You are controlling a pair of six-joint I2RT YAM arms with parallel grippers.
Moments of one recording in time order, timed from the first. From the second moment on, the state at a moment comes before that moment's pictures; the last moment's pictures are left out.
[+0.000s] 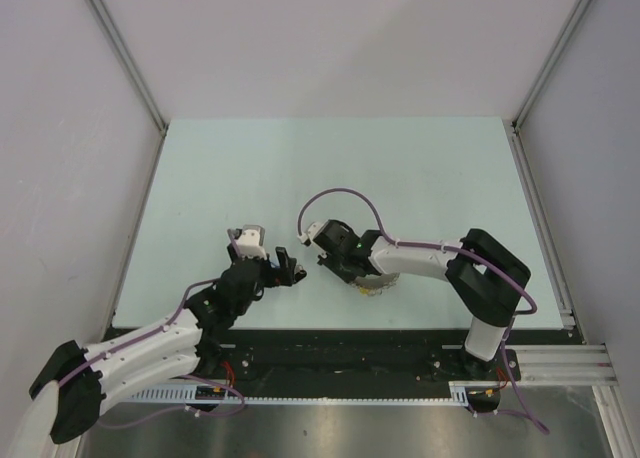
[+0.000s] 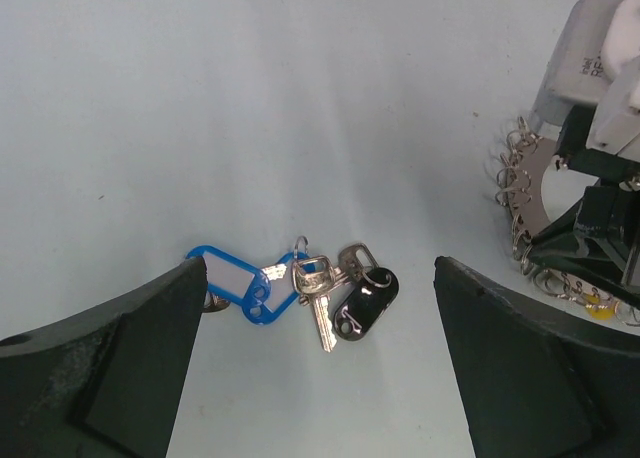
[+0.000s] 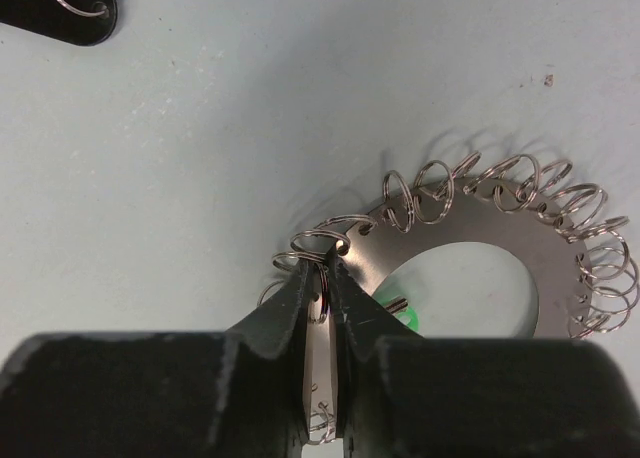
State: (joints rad) left arm -0.80 0.77 0.22 0.13 -0.46 -0.47; right arm 0.98 1.77 1.08 -0.41 0.16 -0.03
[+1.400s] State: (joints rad) left arm -0.80 0.77 0.25 0.09 -0.28 -0.48; right arm 0.92 1.52 0.85 -0.23 0.09 0.09
